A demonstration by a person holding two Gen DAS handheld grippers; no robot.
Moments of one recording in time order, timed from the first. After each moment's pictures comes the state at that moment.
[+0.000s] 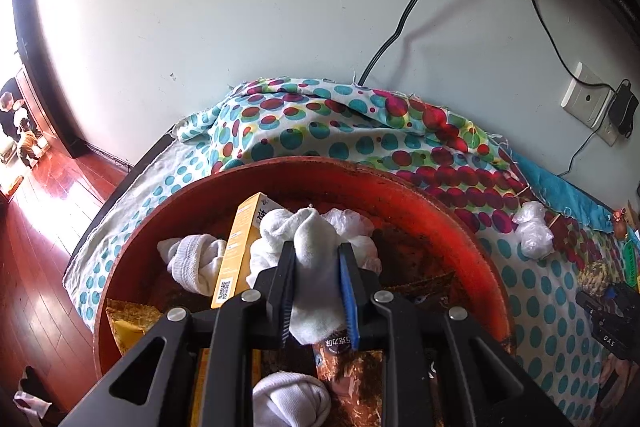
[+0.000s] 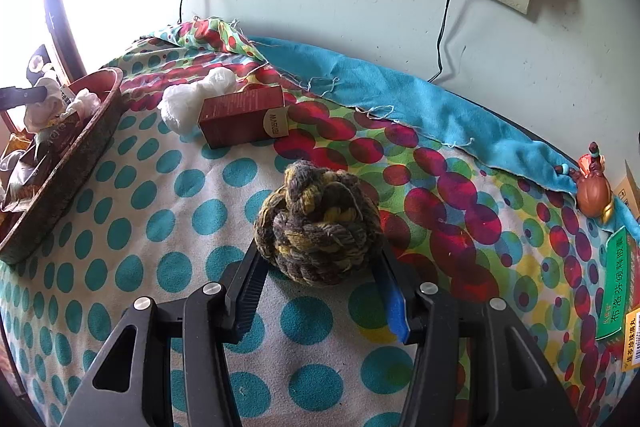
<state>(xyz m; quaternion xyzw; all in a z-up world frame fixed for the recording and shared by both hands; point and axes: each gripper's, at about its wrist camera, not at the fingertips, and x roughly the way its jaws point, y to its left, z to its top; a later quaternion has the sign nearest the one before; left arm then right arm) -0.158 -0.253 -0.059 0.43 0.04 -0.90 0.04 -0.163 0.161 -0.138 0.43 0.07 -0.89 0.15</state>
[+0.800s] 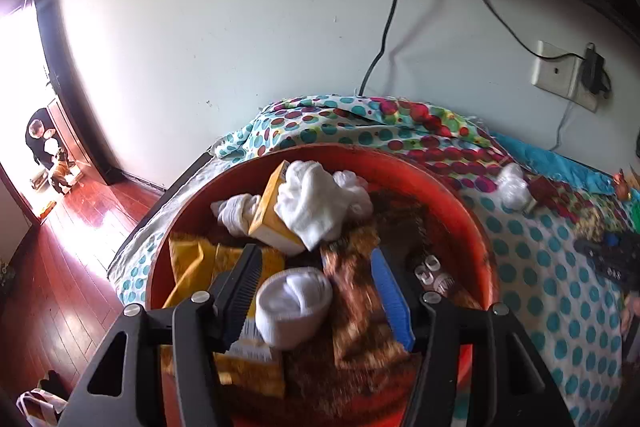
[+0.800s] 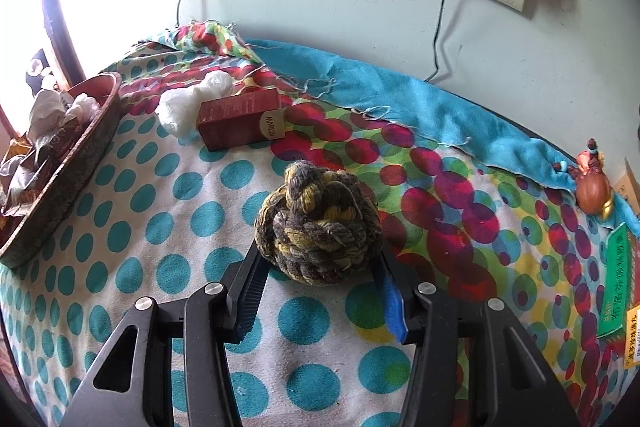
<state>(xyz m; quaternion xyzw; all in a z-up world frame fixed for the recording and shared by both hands) -0.052 -0.217 -0.036 0.37 -0.02 -0.92 0.09 -0.162 0.166 -0.136 0.43 0.06 -0.89 0.14</state>
